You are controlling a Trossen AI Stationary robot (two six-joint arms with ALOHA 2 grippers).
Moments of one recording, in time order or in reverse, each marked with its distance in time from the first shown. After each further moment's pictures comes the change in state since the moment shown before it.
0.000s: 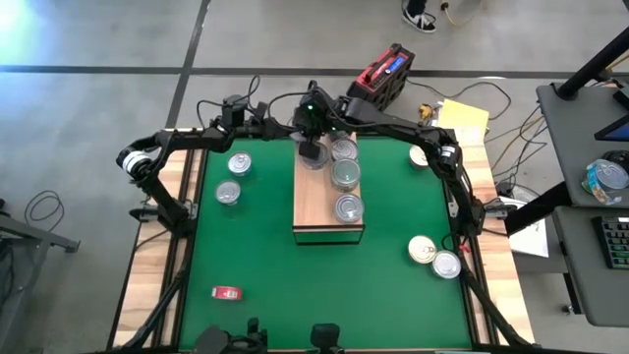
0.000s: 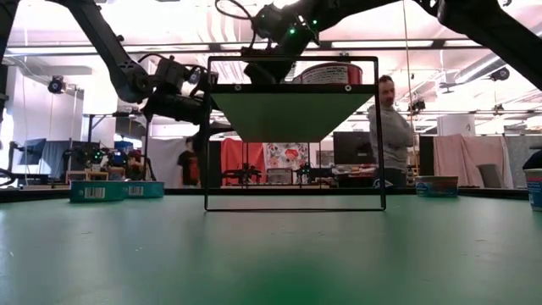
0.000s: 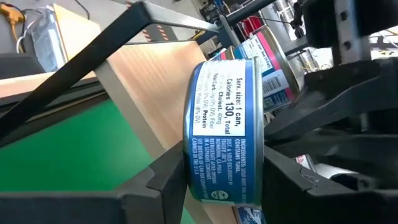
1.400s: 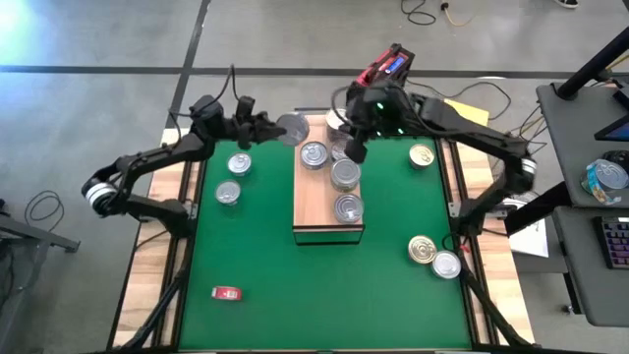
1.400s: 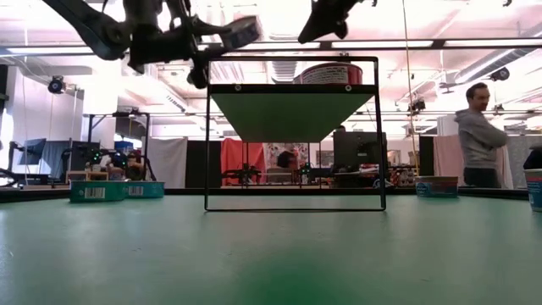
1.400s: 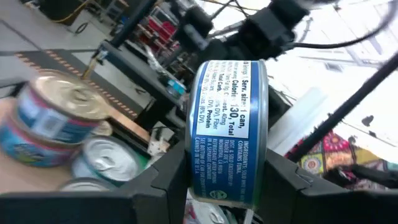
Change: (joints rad) left arm -0.113 -0.377 -0.036 0.076 0.099 -0.012; right arm 0.048 -0.606 -0.435 -0.018 -0.034 0.242
